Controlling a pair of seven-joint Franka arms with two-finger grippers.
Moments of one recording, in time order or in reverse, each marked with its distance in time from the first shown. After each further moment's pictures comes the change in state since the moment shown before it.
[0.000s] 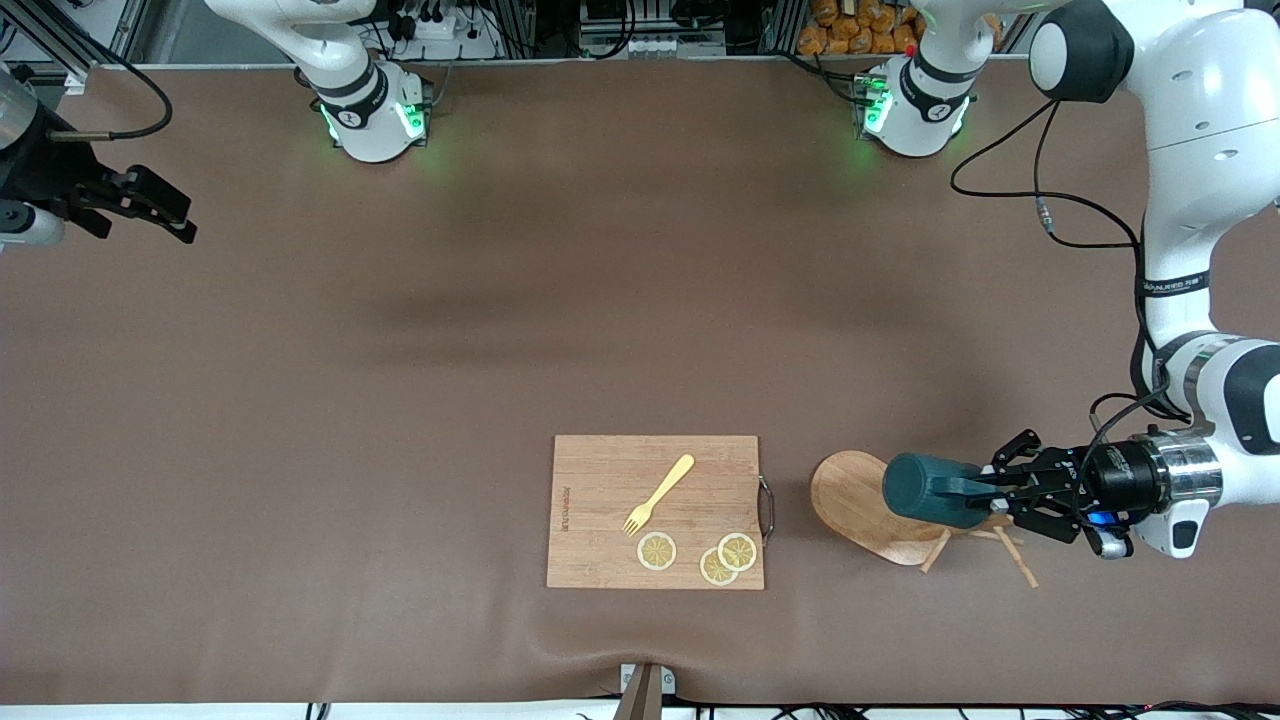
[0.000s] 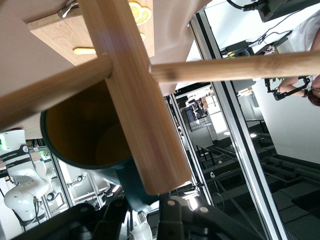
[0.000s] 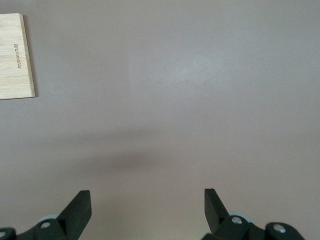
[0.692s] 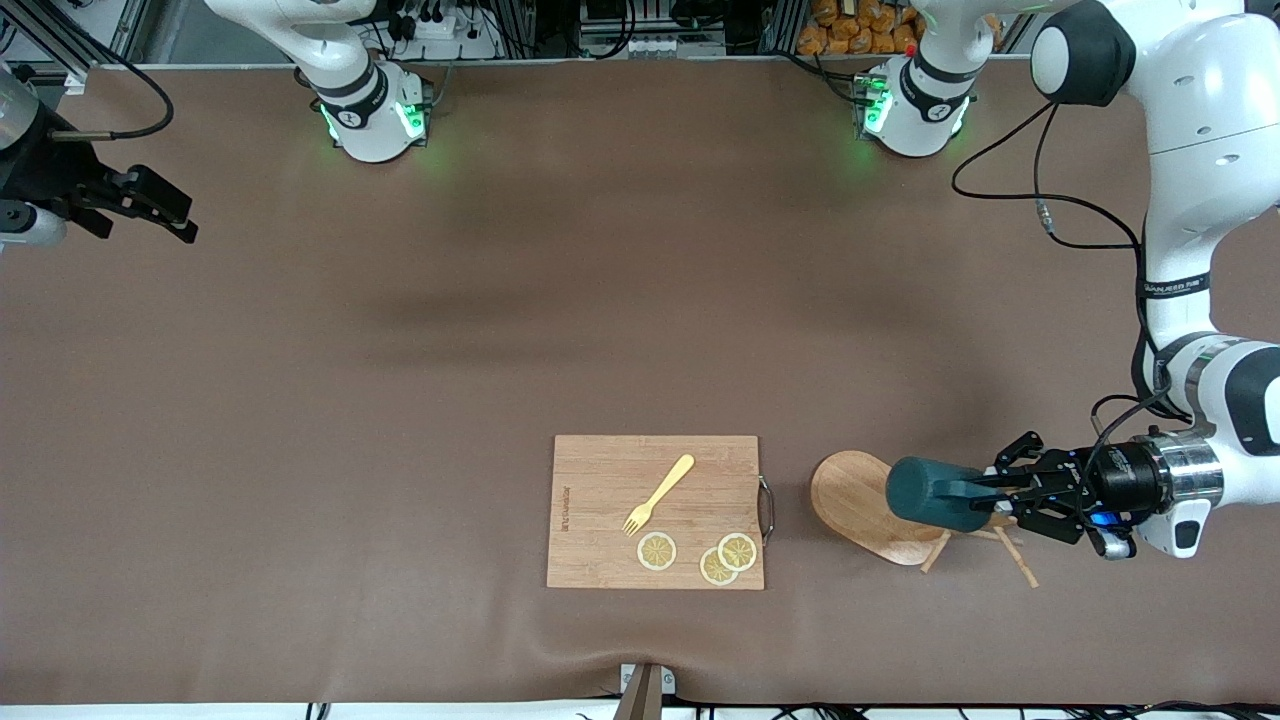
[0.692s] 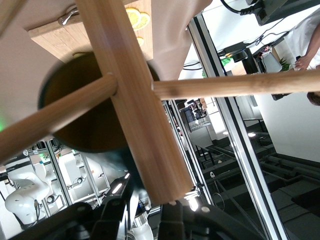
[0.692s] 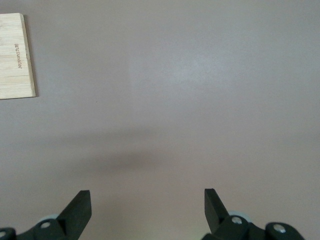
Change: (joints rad) left arm 0.008 0.009 -0.002 0.000 0.000 -0.001 0.028; right arm 0.001 0.000 0.001 0.000 0.001 0.000 0.000
